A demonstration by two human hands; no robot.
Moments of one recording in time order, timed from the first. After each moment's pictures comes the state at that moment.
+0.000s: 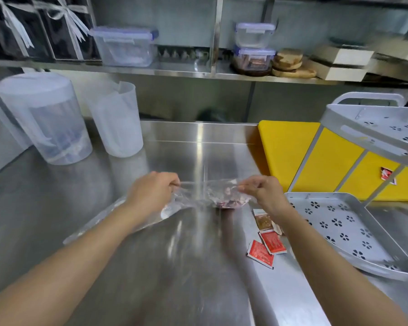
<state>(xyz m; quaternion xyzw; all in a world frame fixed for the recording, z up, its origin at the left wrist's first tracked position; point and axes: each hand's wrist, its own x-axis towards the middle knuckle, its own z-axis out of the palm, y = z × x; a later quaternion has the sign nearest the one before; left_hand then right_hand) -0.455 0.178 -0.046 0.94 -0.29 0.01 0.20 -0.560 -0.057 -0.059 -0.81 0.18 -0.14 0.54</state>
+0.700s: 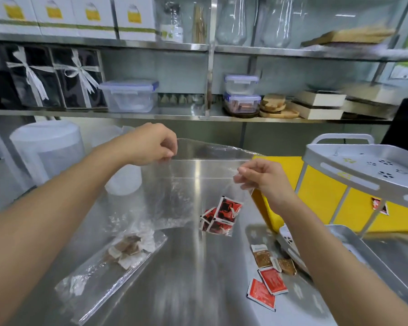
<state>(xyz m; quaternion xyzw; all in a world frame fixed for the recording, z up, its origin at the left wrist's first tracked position) -0.428 0.165 0.131 0.90 -0.40 0.01 0.17 -0.545 -0.058 0.041 -0.75 0.08 -0.23 0.62</state>
